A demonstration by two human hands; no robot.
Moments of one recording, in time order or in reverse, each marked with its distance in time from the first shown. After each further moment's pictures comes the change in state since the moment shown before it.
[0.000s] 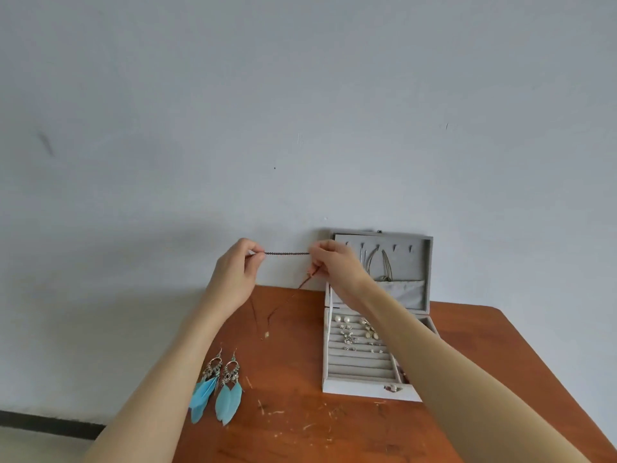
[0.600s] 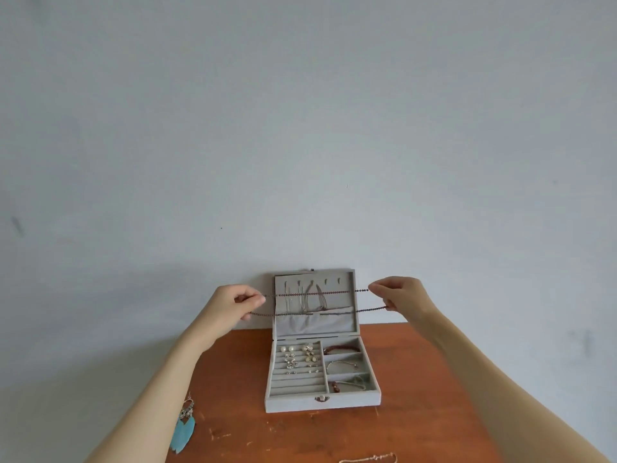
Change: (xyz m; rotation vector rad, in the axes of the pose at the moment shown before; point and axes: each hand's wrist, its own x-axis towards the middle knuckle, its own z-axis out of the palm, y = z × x) left_hand -0.023 0.110 0.002 -0.252 -0.338 -0.151; right_hand -0.119 -0.050 -0.188 -0.296 0.341 -0.063
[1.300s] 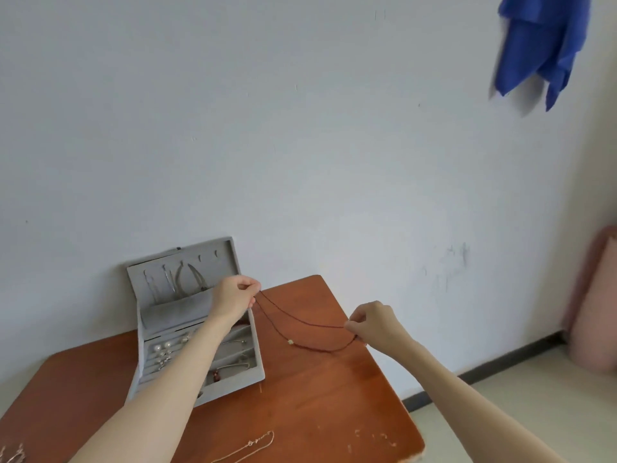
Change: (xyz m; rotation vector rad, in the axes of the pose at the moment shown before) left_hand 0.068 0.013 0.247 0.005 -0.054 -0.088; right_hand -0.052 0.149 -0.120 -0.475 0.059 0.238
